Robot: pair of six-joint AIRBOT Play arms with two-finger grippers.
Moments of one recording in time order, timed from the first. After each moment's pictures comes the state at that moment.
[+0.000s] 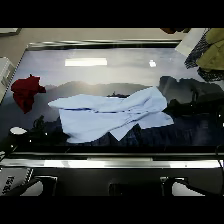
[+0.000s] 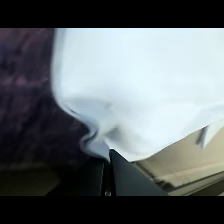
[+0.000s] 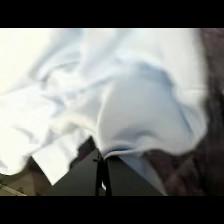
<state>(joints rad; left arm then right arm) 0.26 -1.16 0.50 0.65 -1.05 -1.30 -0.35 -1.37 1.07 2.34 -1.23 -1.91</state>
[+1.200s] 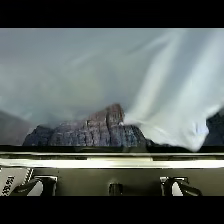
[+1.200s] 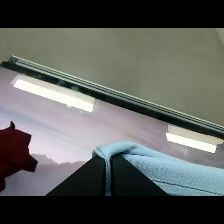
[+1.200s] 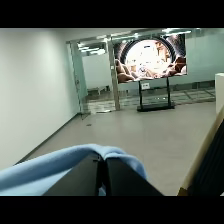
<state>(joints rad) 0.25 -0.85 1.94 1.41 -1.33 -1.80 -0.35 -0.80 1.99 2.12 -0.91 -1.61</state>
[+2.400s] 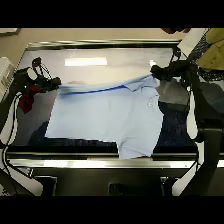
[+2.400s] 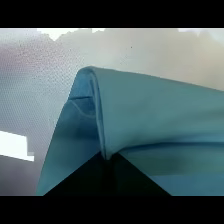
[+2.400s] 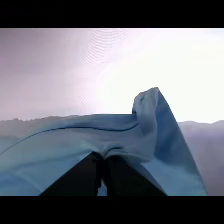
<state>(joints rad) 0.06 -1.89 1.76 1.45 -0.98 -1.71 -0.05 -2.01 1.99 2.02 -0.91 -1.54</state>
